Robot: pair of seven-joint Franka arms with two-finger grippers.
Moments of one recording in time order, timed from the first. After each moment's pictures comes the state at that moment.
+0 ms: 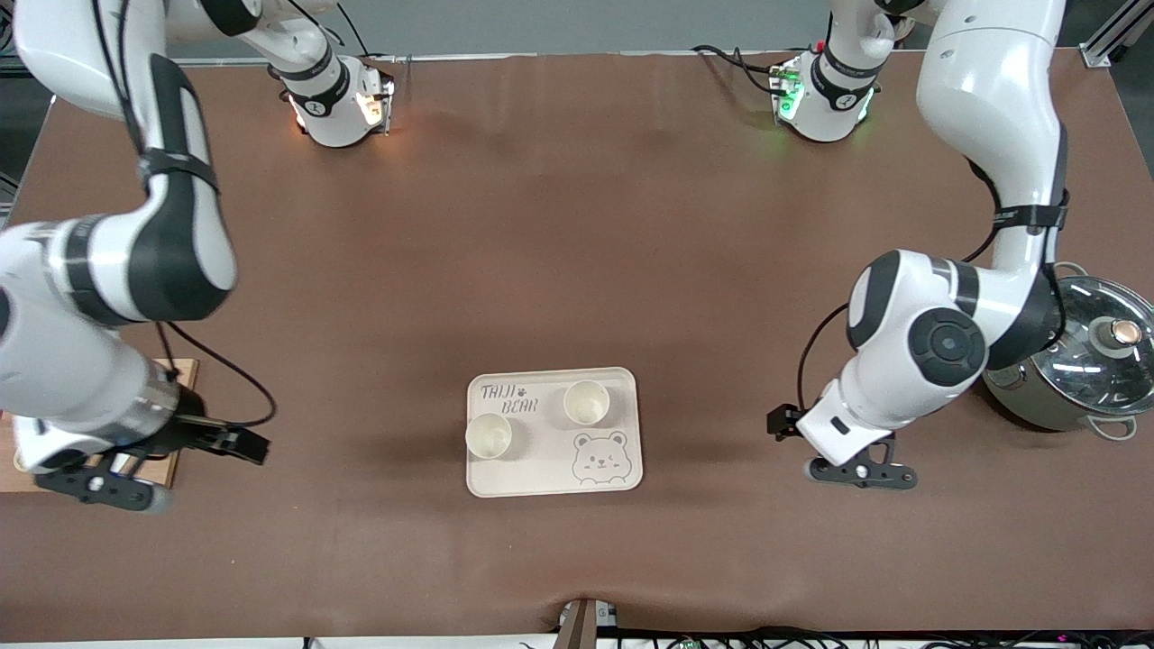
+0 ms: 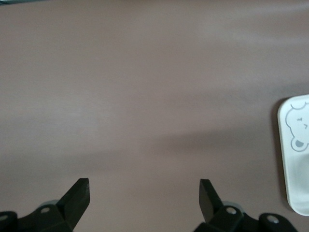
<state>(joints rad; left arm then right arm) -0.18 0.63 -0.09 -1.31 0.07 2.06 -0.19 0.13 0.61 -0.08 -1.04 0.03 1.76 0.28</state>
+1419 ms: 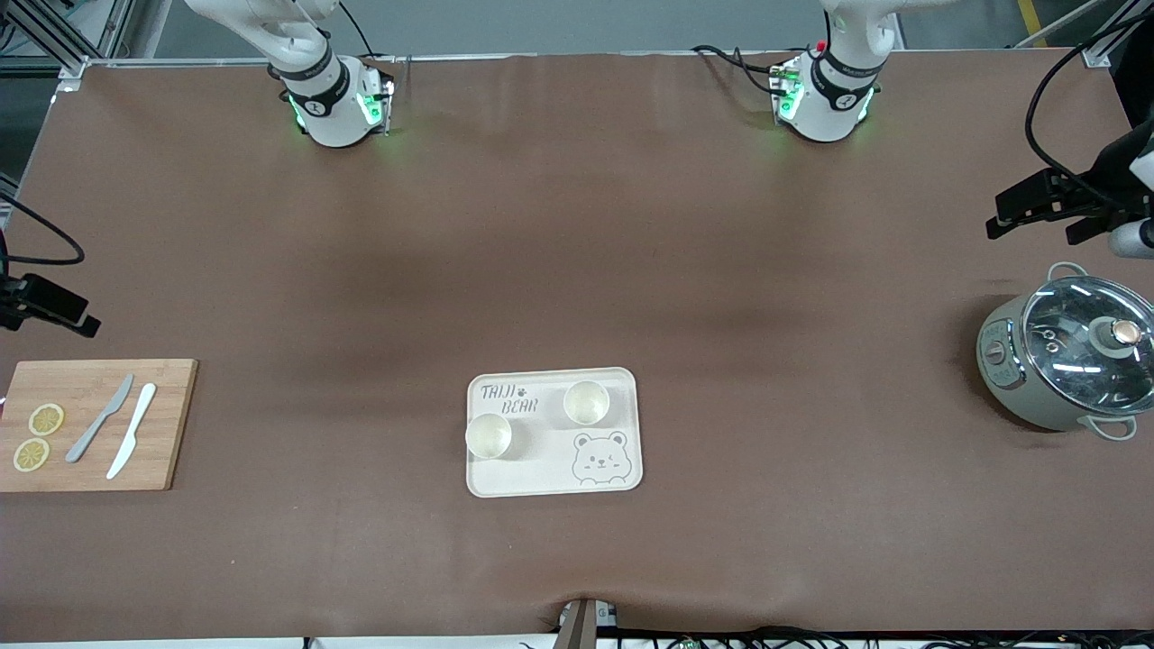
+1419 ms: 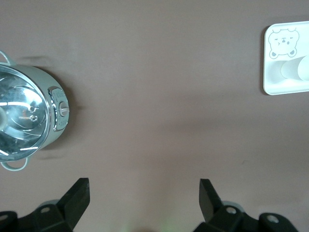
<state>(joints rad) 0.06 0.05 -0.08 -1.48 -0.08 1.48 0.03 -0.04 0.16 -0.08 -1.44 0.06 1.70 0.00</state>
